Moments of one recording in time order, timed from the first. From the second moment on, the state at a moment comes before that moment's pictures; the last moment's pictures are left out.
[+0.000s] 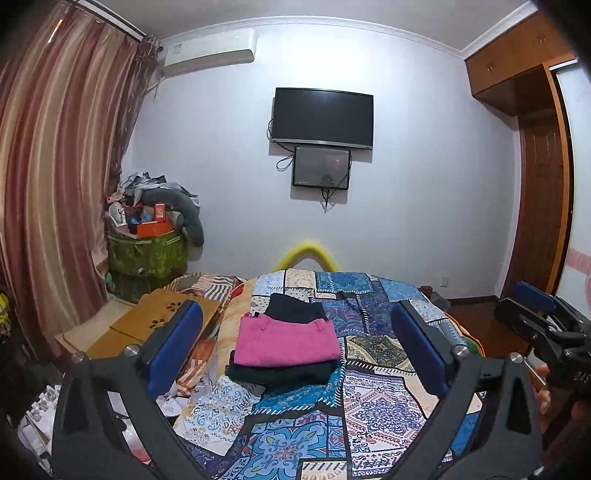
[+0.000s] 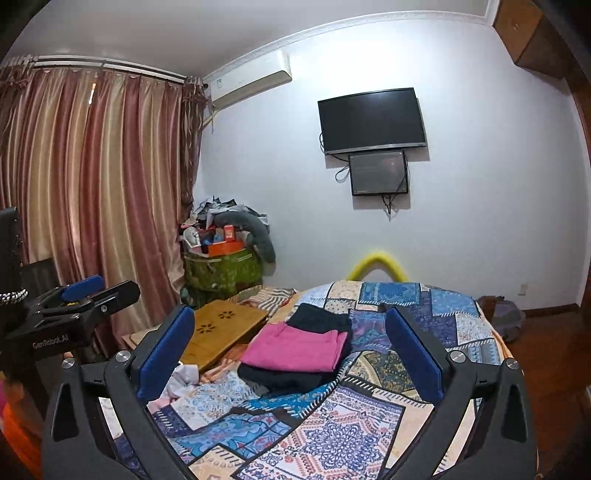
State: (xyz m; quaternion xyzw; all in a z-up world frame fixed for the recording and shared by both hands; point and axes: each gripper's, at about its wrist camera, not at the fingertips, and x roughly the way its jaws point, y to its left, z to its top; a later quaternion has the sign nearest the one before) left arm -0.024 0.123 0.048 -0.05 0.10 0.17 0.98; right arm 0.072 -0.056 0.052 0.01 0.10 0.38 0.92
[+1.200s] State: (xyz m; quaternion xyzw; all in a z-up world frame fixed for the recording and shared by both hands) left arm -0.006 0.123 0.032 -0.04 0.13 0.16 0.98; right arm 0.071 -0.064 0.043 0.00 0.11 0.36 0.93
